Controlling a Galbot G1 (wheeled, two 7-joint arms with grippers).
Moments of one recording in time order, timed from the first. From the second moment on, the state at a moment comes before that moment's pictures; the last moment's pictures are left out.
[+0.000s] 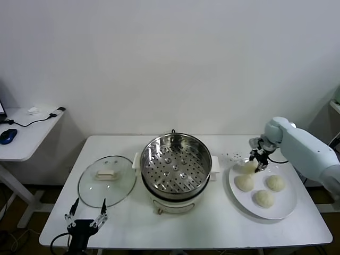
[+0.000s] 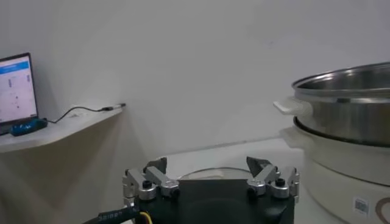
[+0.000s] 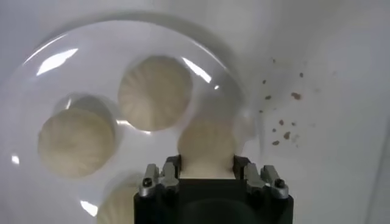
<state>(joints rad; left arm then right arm) 1.80 -1.58 -0.72 -2.07 0.07 -0.11 0.05 0.21 0.89 -0.90 0.82 -0.20 0.15 -1.23</state>
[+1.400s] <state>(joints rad) 1.85 -1.59 -0.71 -2.09 0.04 -0.08 0.05 0.41 1.33 -1.14 1.06 -0.41 0.70 -1.15</state>
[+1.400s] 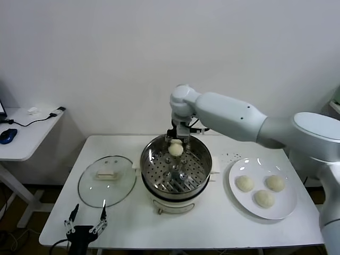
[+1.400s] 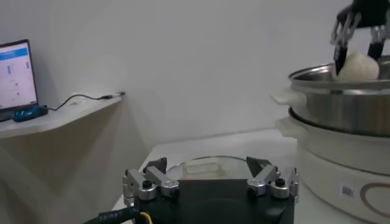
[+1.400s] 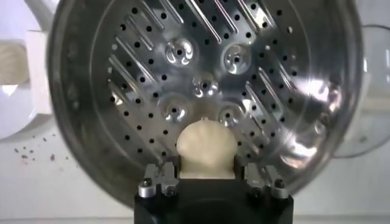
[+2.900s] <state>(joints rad) 1.87 -1.58 -0.71 -2.11 0.03 -0.08 0.05 0.77 0.85 -1.52 1.24 0.35 0.03 -1.02</state>
